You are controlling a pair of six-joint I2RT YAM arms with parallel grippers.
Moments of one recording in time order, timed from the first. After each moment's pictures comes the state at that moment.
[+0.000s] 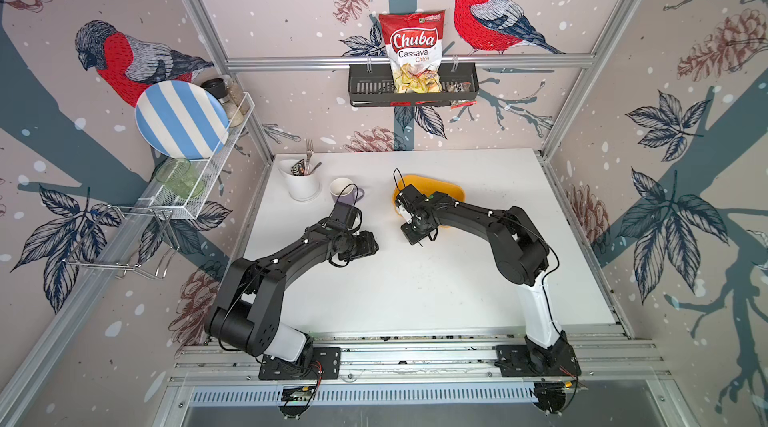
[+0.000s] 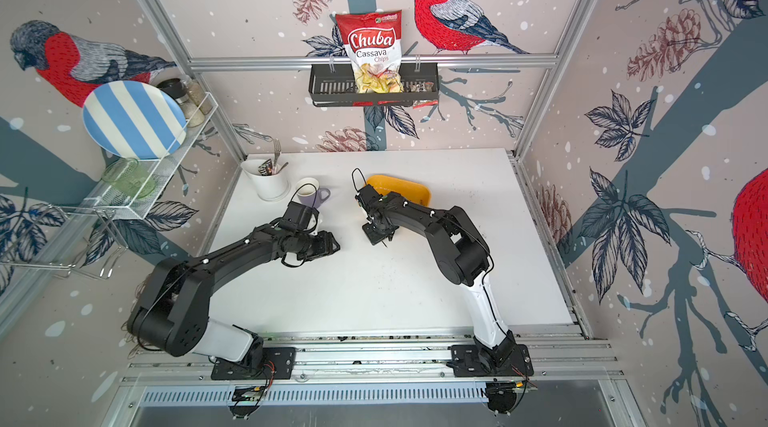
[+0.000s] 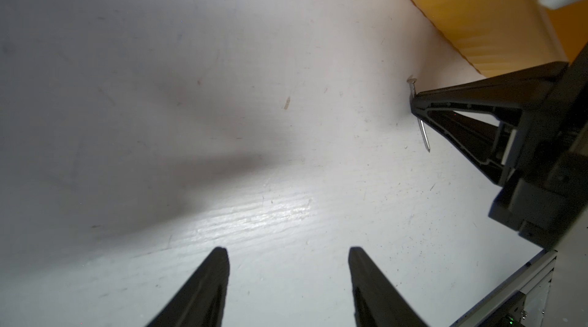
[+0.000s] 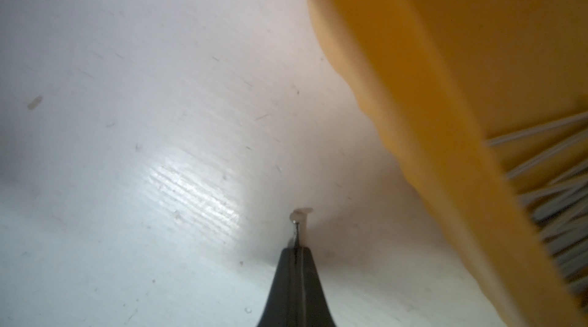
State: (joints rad) left arm -0.37 1.49 0.81 -0.41 0.31 -0.53; right arm 0.78 2.17 1.62 -0.75 0.02 0.08
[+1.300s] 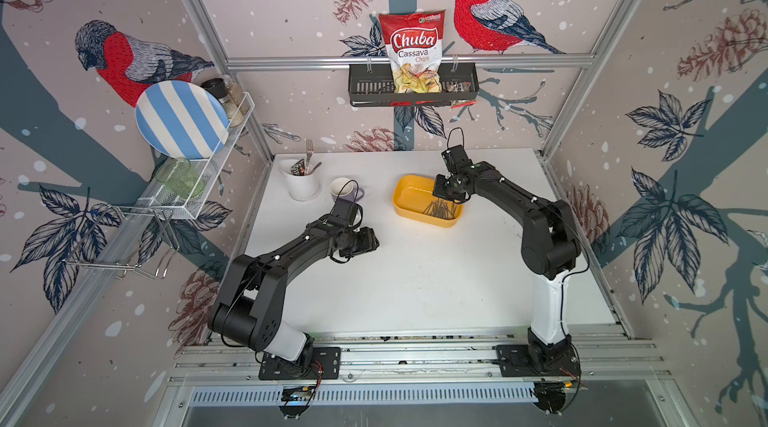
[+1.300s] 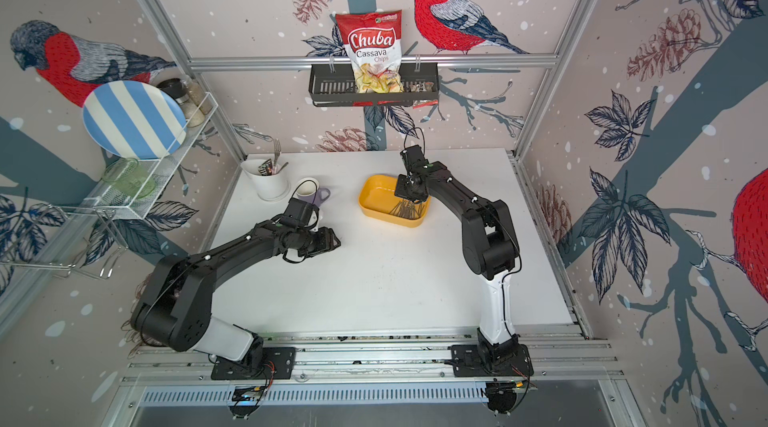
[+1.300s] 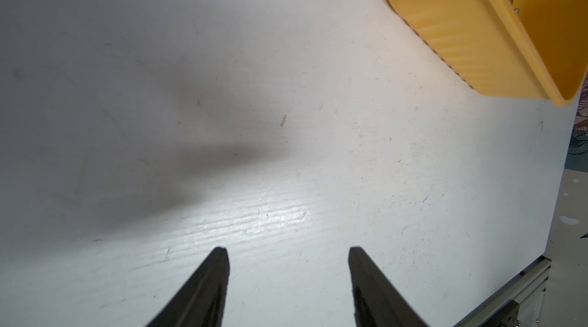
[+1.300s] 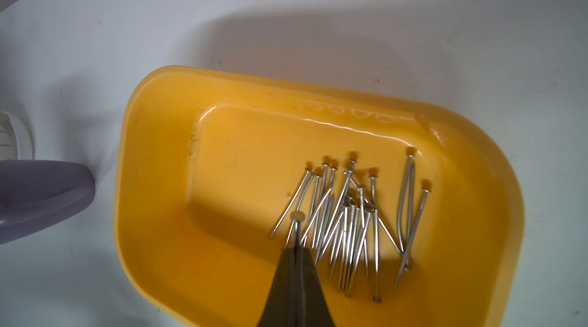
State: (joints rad) left arm -0.37 1.51 0.85 -0.43 0.31 -0.54; right arm 0.47 2.08 1.71 -0.67 -0.05 0.58
